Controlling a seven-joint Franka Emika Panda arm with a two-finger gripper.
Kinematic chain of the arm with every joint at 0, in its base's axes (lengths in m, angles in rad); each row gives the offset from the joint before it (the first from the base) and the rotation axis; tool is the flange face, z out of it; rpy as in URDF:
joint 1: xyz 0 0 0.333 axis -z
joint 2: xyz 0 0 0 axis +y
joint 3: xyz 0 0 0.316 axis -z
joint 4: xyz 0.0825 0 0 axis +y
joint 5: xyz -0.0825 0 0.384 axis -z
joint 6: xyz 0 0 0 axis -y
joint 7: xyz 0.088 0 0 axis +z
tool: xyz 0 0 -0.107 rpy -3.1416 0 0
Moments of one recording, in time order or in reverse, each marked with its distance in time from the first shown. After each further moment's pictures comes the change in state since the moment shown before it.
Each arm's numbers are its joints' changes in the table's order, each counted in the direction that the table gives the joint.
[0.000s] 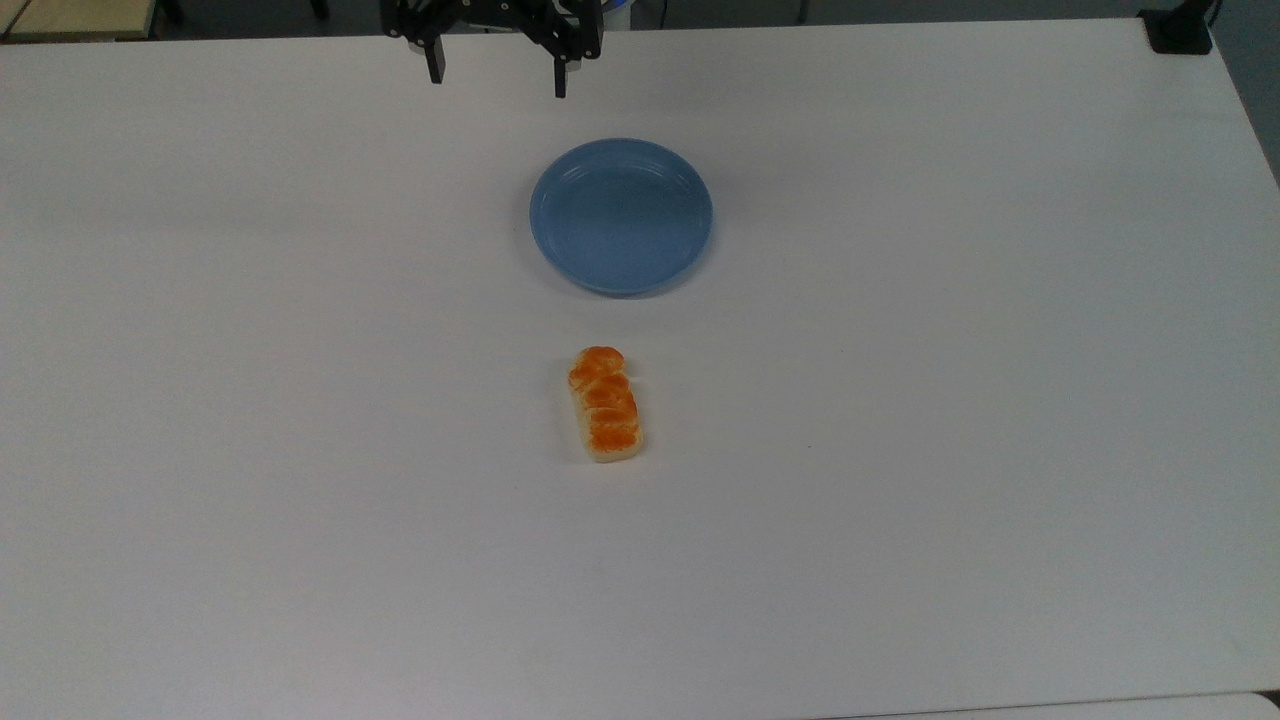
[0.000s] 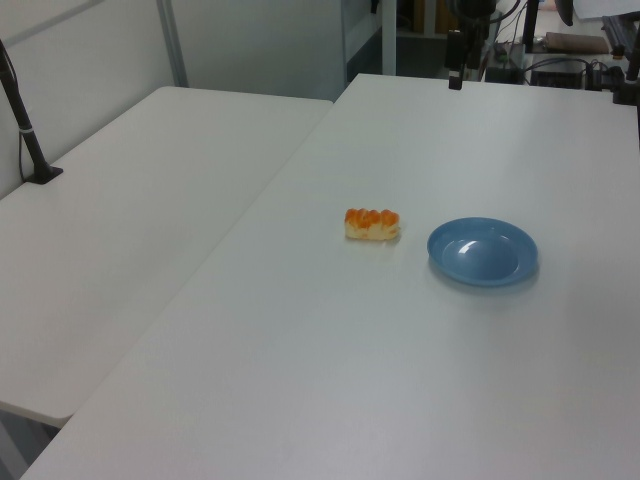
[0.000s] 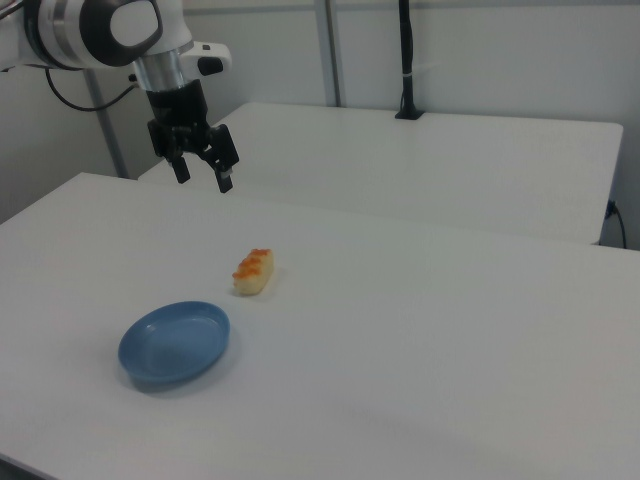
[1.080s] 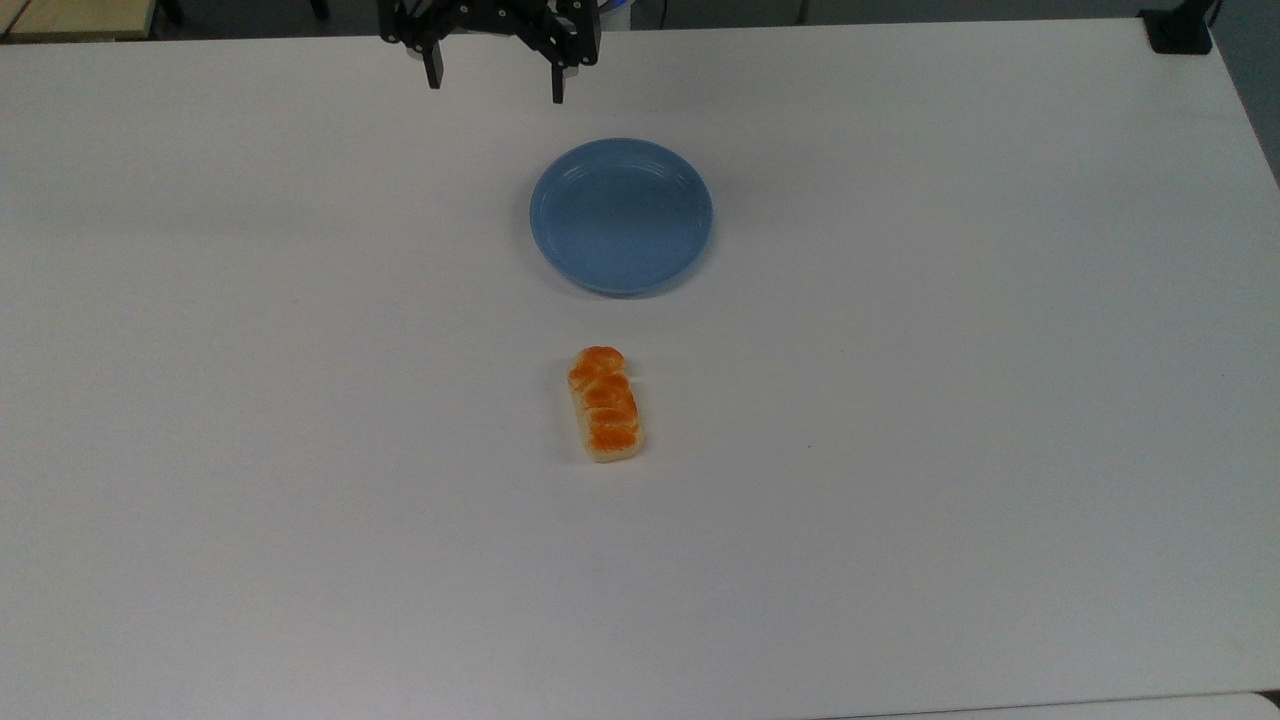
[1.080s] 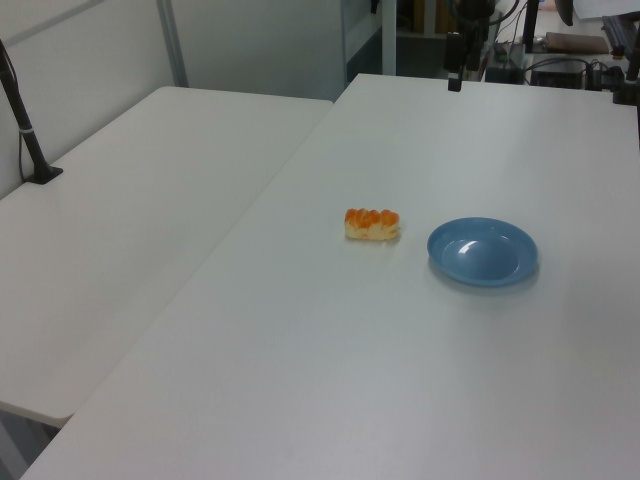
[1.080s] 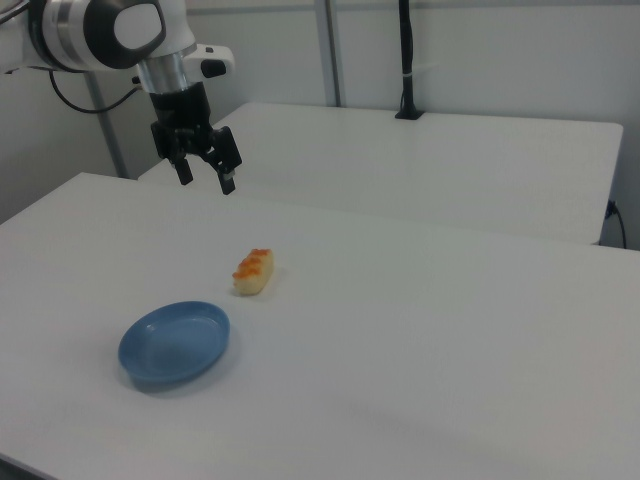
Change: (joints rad) arm 0.004 0.009 0.000 0.000 0.000 0.009 0.000
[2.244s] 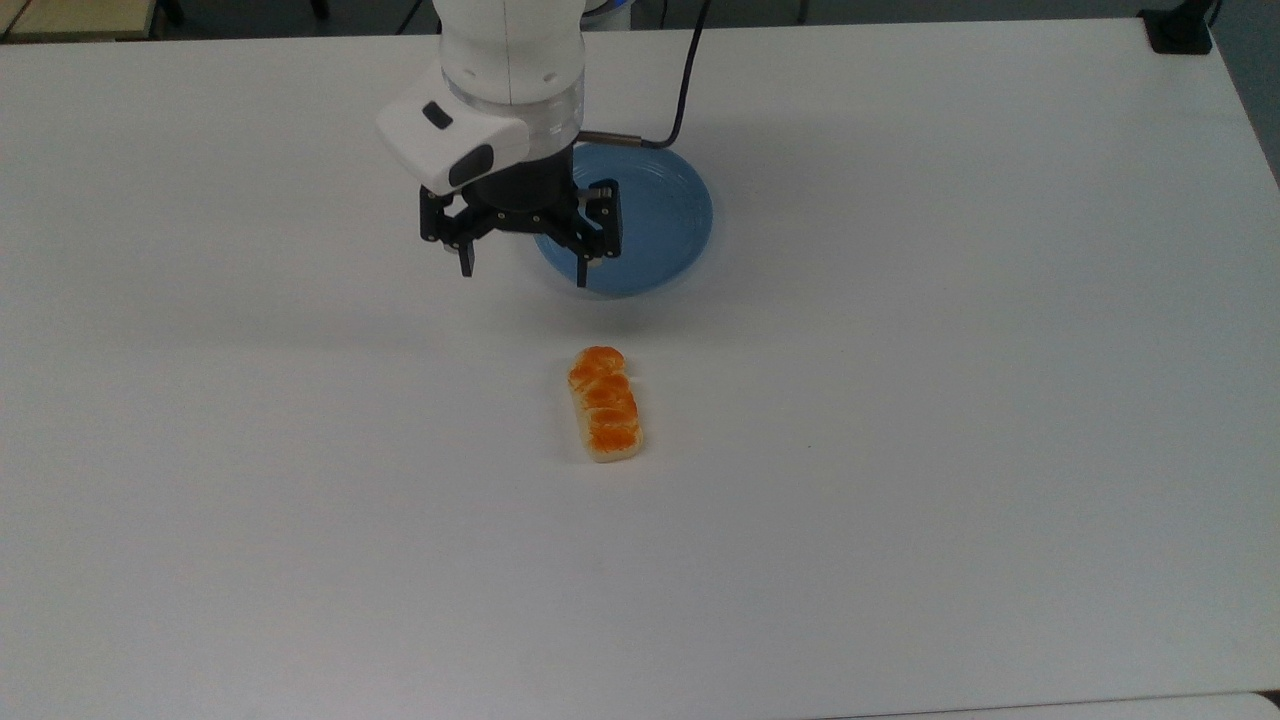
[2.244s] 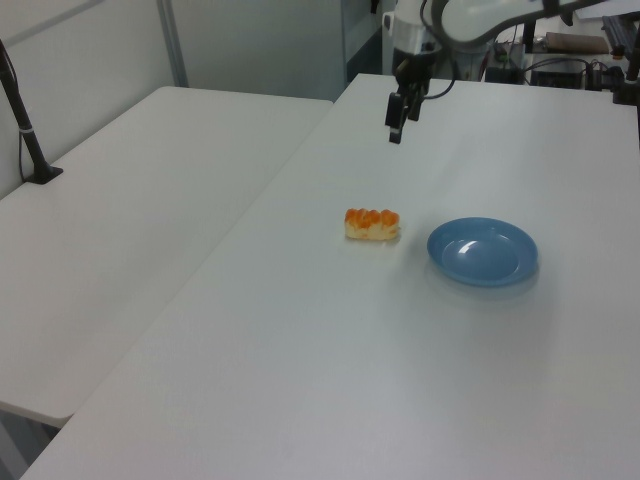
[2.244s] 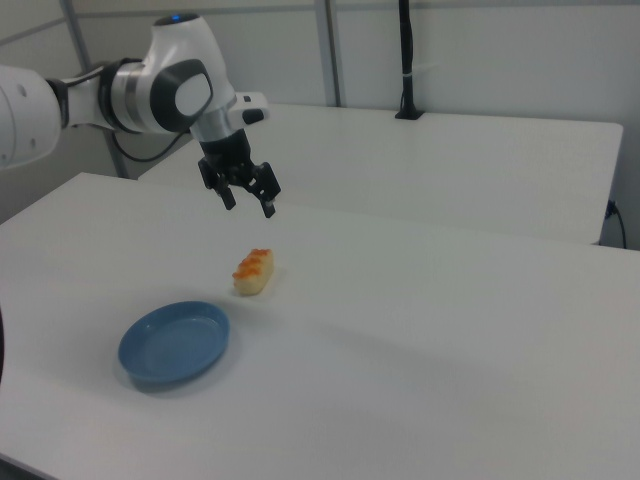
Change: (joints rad) arm -0.014 0.254 -0.004 -0.047 -0.004 0.303 0.002
